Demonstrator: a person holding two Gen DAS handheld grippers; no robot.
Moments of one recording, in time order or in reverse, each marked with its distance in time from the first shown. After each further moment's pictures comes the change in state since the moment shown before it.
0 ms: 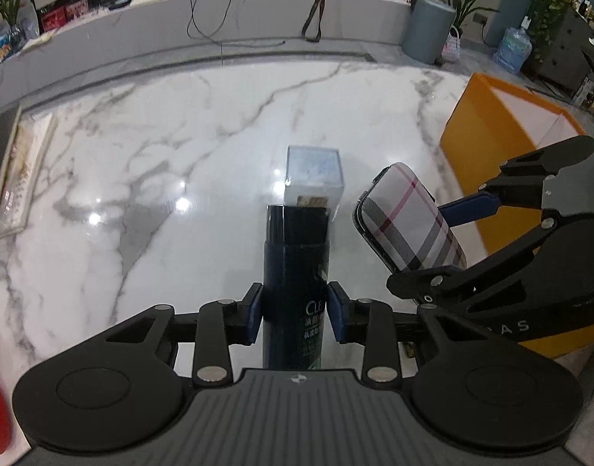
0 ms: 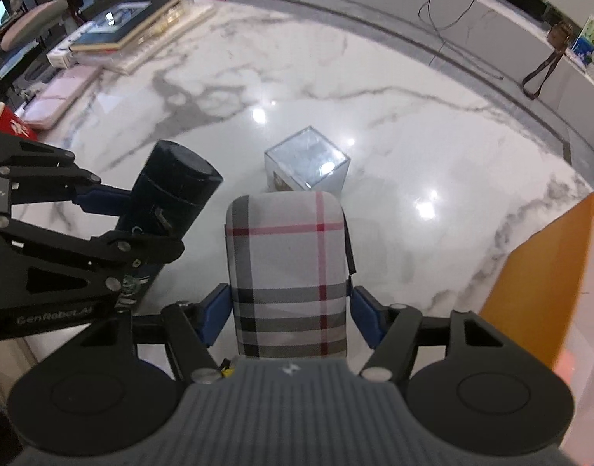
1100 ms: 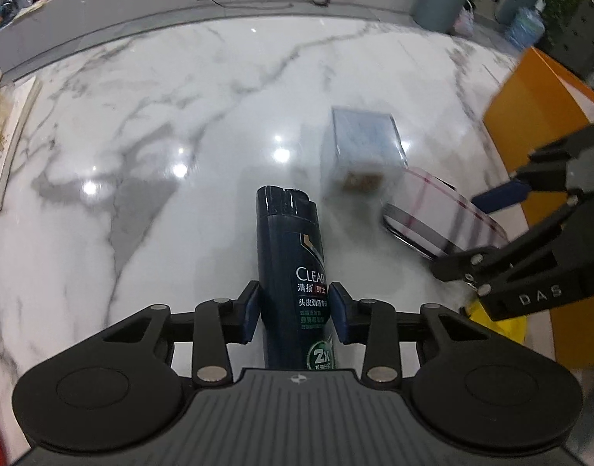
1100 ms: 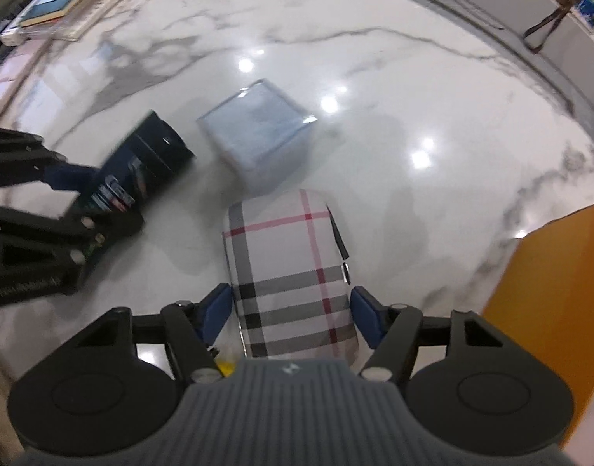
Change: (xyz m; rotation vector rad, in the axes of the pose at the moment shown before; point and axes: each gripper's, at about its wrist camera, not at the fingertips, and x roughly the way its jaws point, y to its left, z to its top) left arm 0.056 0.035 0.005 -0.012 0.137 -0.023; right arm 0.056 -0.026 0.021 0.036 0.199 0.004
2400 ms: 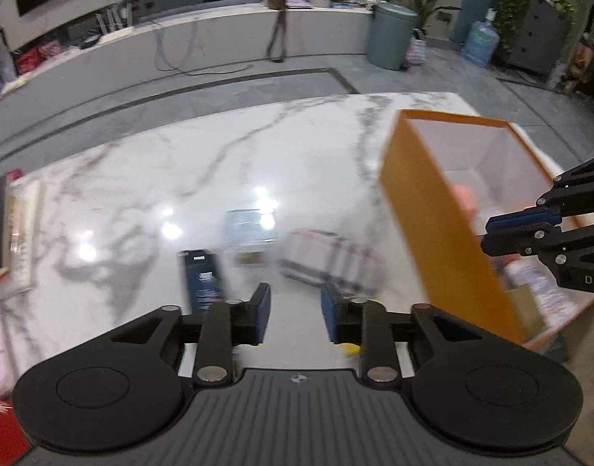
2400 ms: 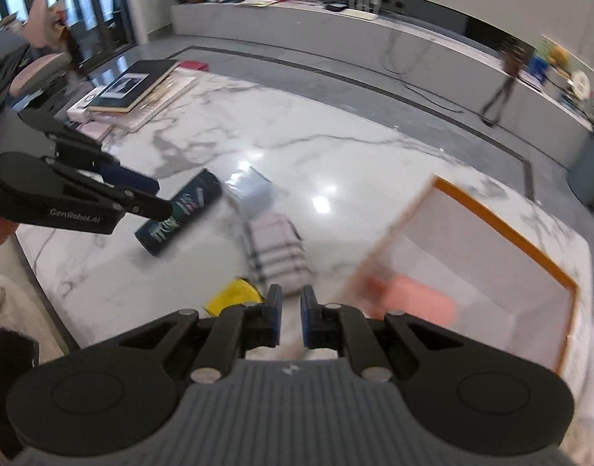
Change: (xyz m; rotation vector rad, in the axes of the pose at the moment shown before) left arm -0.102 -0.075 0.015 0.110 -0.161 0.013; right arm -0.171 -0.032 -0.106 -0.020 -0.348 -0.006
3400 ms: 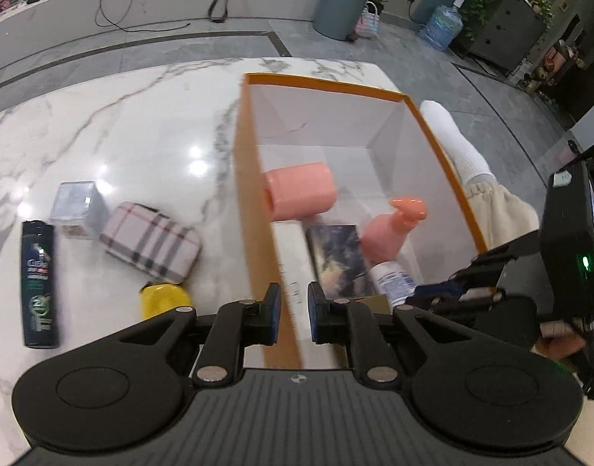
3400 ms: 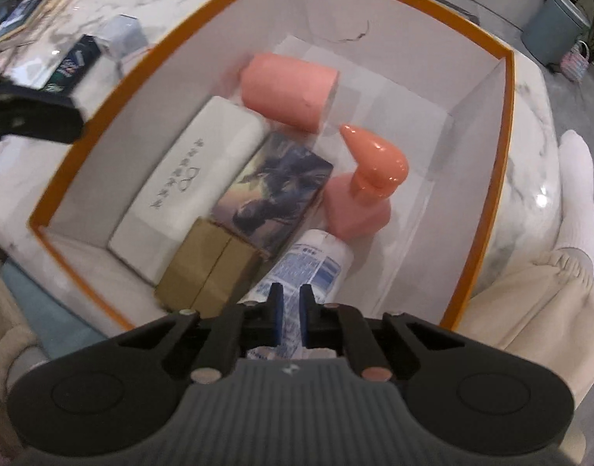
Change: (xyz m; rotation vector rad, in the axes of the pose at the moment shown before) left arm 0.022 -0.139 0.020 -0.085 0.120 -0.194; right arm 0.005 -0.092 -0.104 0.196 0.384 -0.124
